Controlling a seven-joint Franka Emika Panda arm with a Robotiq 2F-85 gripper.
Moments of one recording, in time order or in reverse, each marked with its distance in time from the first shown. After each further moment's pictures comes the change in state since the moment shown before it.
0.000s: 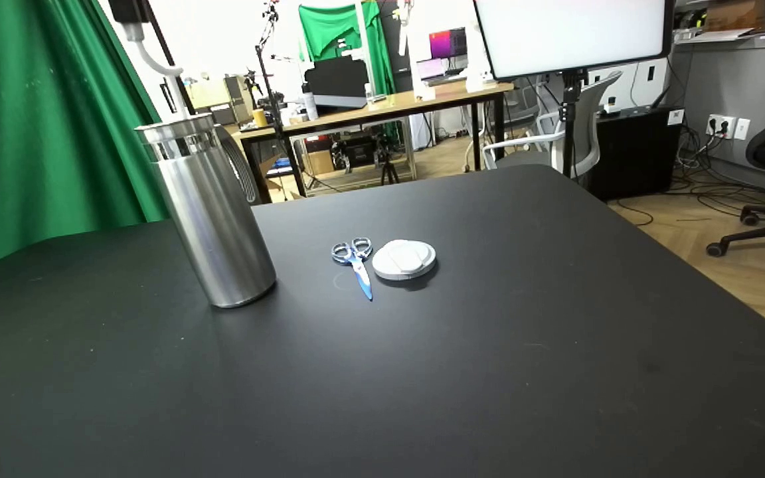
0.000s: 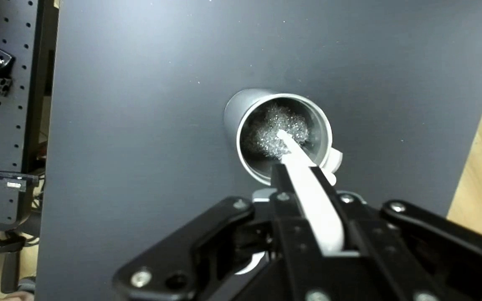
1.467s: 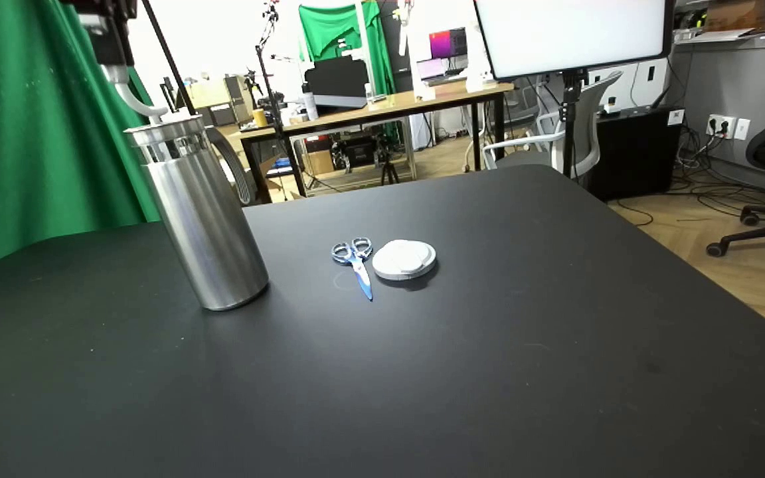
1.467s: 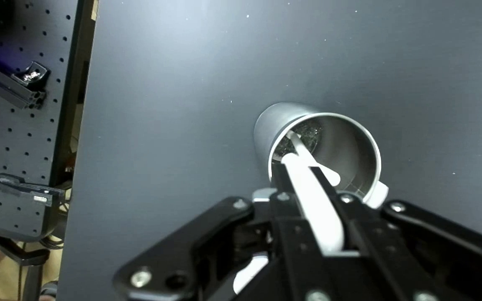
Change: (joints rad) arm -0.011 0.031 0.037 -0.052 -0.015 -0.017 0.000
